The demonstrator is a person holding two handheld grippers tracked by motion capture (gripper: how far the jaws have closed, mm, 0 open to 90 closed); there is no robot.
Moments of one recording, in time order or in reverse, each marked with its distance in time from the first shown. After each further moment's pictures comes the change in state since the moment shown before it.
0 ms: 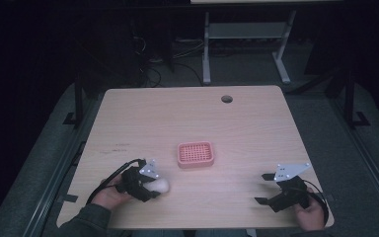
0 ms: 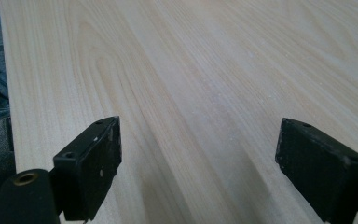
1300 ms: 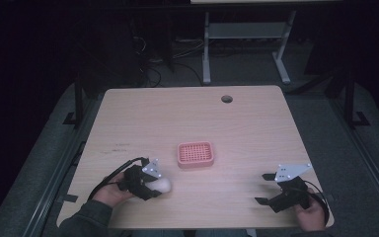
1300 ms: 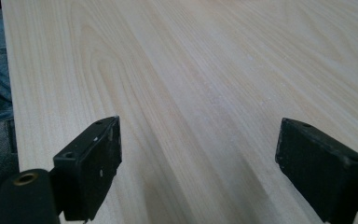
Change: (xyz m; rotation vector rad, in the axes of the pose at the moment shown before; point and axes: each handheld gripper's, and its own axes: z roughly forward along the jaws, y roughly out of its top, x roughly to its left) left arm 0.002 0.013 -0.003 0.018 -0.035 0.031; right arm 0.002 0.000 -0.002 -0.014 -0.005 0.003
